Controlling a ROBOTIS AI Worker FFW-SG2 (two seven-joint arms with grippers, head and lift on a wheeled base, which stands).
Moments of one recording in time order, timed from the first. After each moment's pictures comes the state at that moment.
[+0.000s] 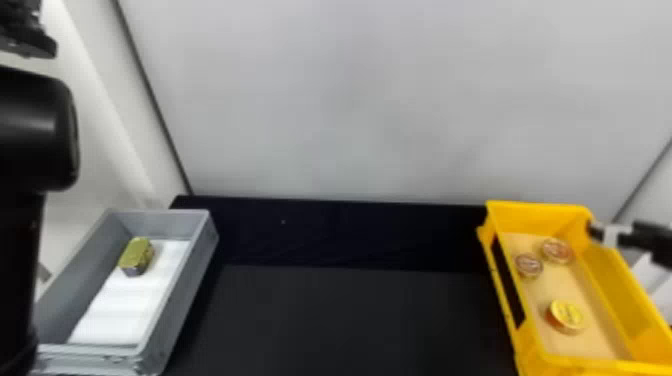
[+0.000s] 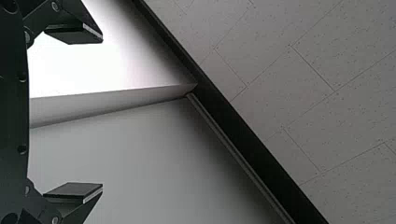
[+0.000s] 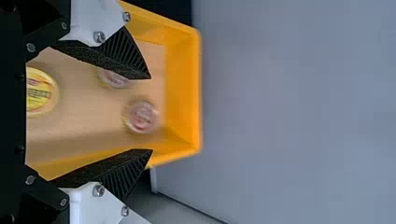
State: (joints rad) left arm -0.55 0.38 -0.11 -2.25 -0.39 0.29 0.34; right arm -0.24 -0.38 -0.32 -1.48 -0.03 0.80 0.33
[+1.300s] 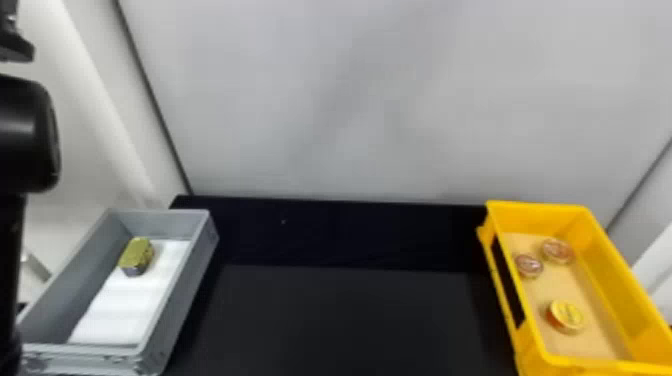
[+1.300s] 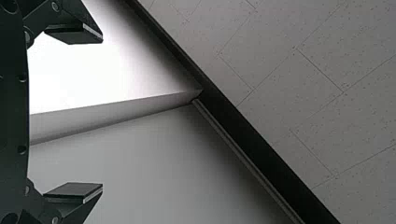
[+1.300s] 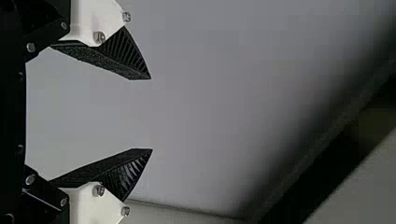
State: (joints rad) left arm -0.53 0.40 -0.06 -2.24 -0.38 0.29 0.35; right arm -0.60 -0.42 -0.10 -2.12 0.23 0.49 0.03
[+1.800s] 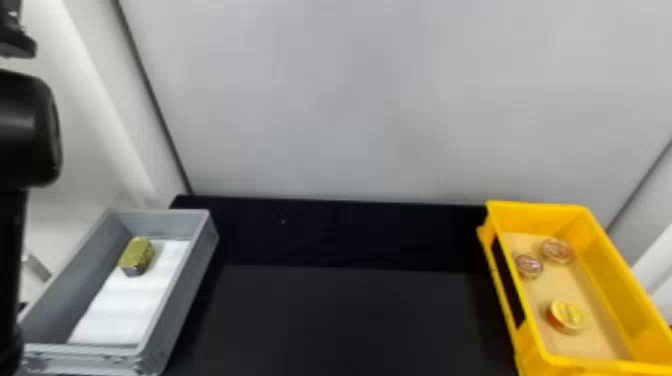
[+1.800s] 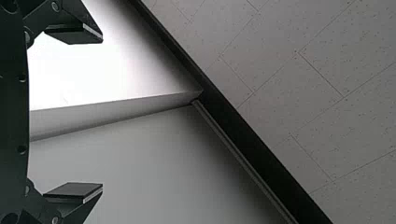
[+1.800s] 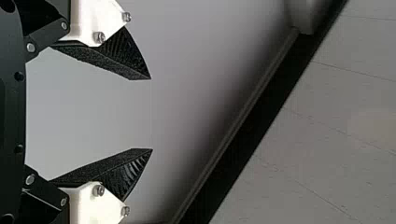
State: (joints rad) left arm -0.54 0.39 -0.06 -2.21 -0.36 0.25 0.36; right arm -0.76 -0.41 0.05 -2.08 0.18 0.24 -0.05
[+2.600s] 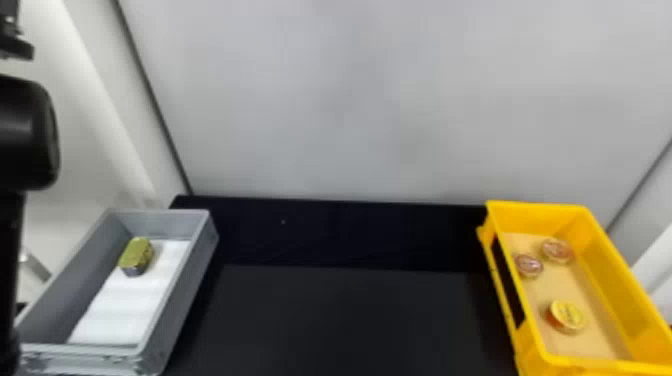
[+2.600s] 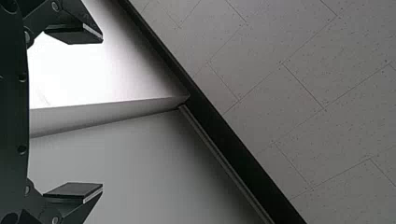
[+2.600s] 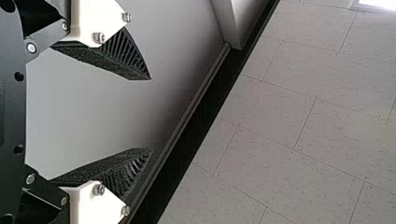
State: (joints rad) left arm -0.53 0.40 -0.05 -2.21 -0.35 0.18 0.39; right arm -0.78 -0.42 0.14 -2.13 0.19 0.11 -0.08
